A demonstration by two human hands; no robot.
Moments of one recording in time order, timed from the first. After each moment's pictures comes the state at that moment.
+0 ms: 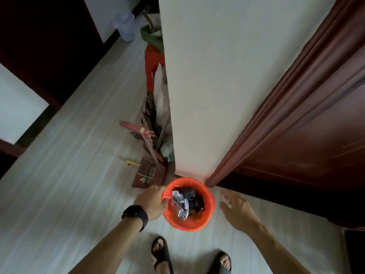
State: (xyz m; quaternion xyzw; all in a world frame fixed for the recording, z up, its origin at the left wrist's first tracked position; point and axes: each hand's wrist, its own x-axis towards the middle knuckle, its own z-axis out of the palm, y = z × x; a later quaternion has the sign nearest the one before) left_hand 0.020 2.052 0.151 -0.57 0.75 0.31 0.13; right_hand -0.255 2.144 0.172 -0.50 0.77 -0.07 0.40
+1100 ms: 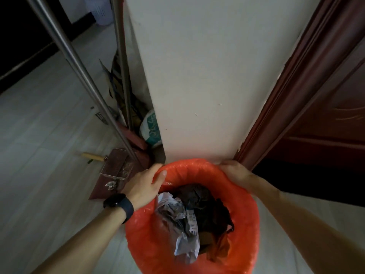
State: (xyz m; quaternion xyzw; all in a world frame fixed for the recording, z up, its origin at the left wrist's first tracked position) left_hand -0.005 1.957 -0.322 -0.56 0.78 0.27 -0.05; right_hand -0.293 1.999 -0.320 -0.43 0.74 -0.22 0.47
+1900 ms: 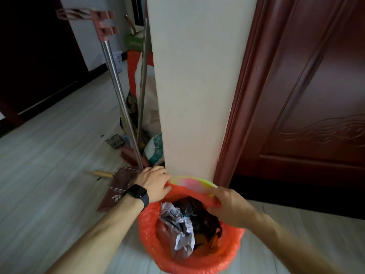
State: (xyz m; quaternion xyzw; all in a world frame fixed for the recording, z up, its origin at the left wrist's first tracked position) left_hand -0.009 2.001 -0.242 -0.41 0.91 -0.01 0.02; right_hand -0.246 2.144 -0.228 -0.71 0.66 -0.13 0.22
